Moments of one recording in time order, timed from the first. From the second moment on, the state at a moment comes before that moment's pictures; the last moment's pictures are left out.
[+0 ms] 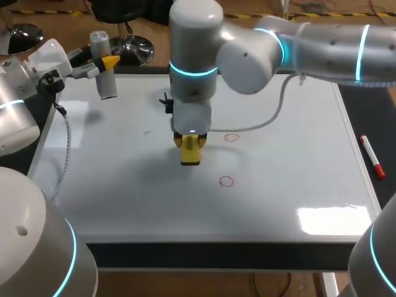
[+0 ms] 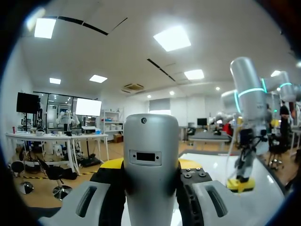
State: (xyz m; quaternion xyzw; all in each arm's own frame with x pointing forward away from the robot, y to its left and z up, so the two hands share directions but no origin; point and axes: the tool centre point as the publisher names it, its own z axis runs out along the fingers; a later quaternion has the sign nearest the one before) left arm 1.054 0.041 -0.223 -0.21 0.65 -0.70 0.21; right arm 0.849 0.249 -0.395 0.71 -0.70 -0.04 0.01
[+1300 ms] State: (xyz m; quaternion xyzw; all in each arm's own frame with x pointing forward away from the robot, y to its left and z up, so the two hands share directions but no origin) left arm 1.054 0.041 -0.223 -0.21 0.65 -0.70 0.21; right arm 0.844 0.249 -0.434 0.72 -0.70 -0.04 0.04
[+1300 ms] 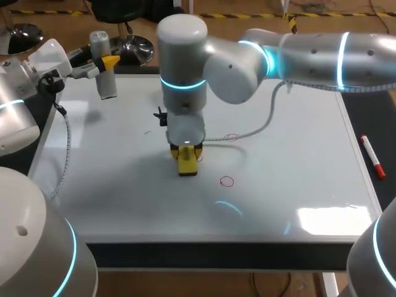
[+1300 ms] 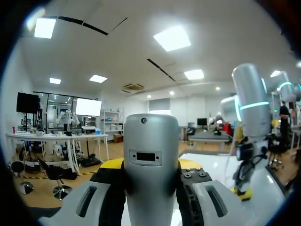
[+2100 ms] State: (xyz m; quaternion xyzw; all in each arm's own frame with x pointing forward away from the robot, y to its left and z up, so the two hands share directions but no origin) left arm 1.054 0.041 -0.223 -0.21 0.65 -0.70 0.21; right arm 0.840 0.196 -0.433 0.70 -0.72 -0.02 0.07
